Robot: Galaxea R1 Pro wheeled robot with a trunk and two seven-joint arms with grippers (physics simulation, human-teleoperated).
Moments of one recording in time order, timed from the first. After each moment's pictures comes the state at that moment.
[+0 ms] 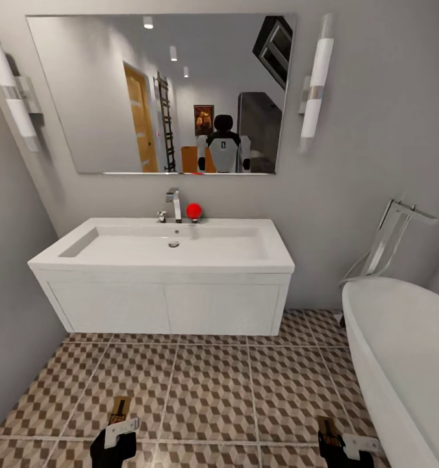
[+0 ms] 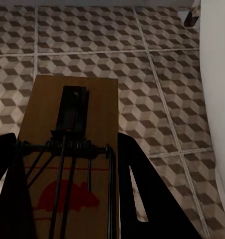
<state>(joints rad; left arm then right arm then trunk) -0.50 0.00 -0.44 0.08 0.59 -0.64 0.10 -0.26 -0.07 -0.22 -0.40 0.08 -0.39 -0.03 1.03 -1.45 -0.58</state>
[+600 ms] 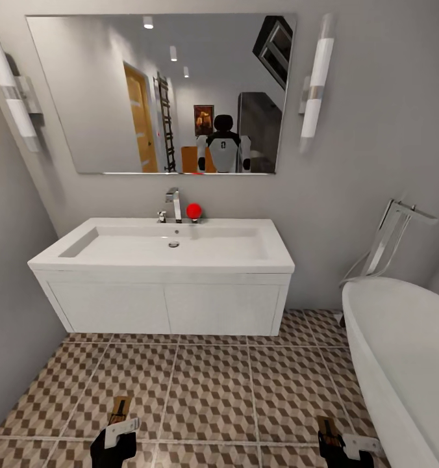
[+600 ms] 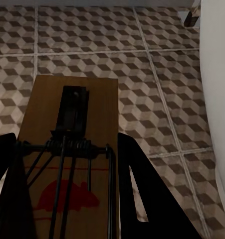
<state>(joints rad) -0.50 0.00 -0.44 0.08 0.59 -0.64 0.10 -0.26 -0.07 -0.22 -0.40 0.08 -0.39 -0.03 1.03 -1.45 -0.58</state>
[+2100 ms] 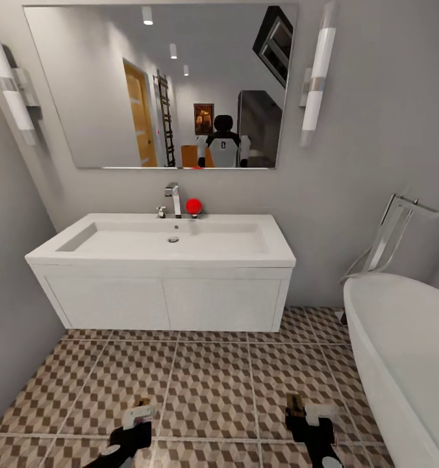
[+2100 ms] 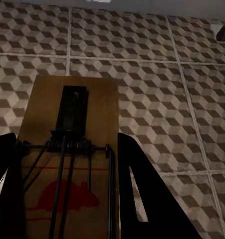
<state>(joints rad) -0.50 0.02 -0.44 -0.17 0.57 -0.16 0.11 -0.26 0.07 -0.16 -0.65 0.22 -0.14 -0.12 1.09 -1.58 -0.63</state>
